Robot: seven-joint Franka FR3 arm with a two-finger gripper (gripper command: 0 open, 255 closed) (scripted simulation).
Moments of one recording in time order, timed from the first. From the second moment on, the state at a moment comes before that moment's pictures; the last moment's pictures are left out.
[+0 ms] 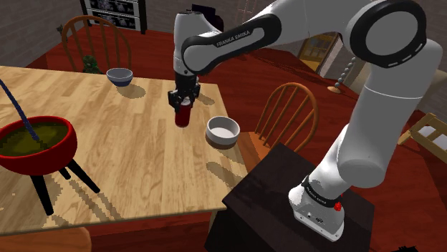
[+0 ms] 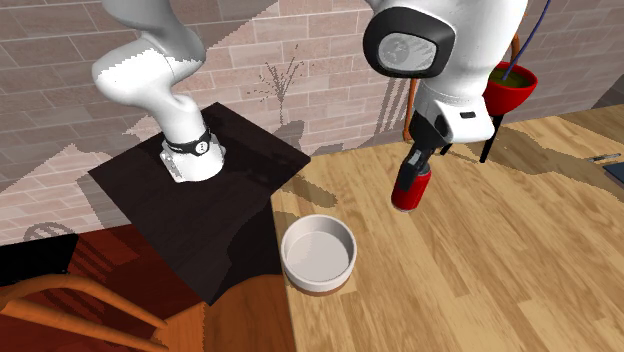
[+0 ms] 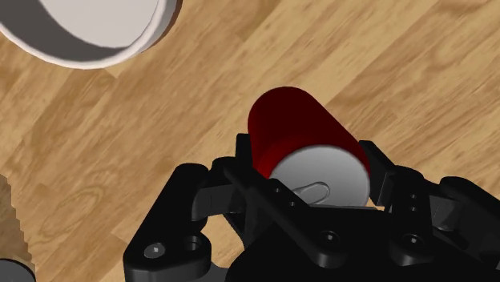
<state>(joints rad) 0.16 0.24 0.16 -1.93 -0.05 2.17 0.30</state>
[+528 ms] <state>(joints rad) 0.12 0.14 0.15 -2.00 -0.03 2.13 0.24</state>
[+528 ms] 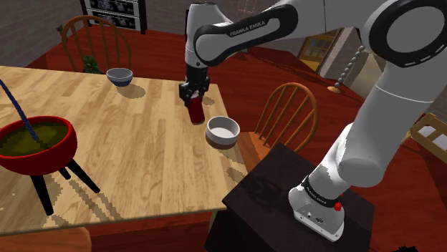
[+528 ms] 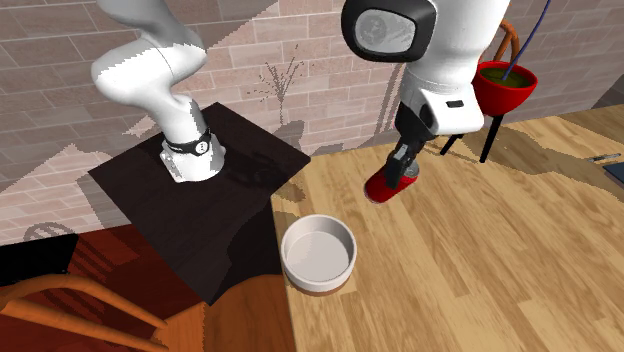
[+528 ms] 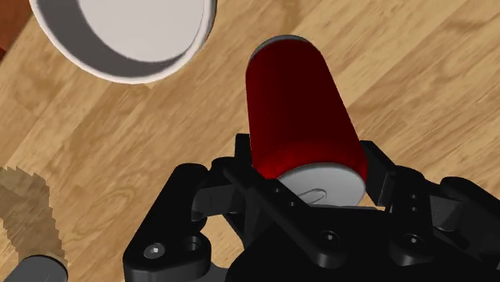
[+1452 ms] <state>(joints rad) -0.02 -0.16 0.01 -2.31 0.00 2.16 -0.05</state>
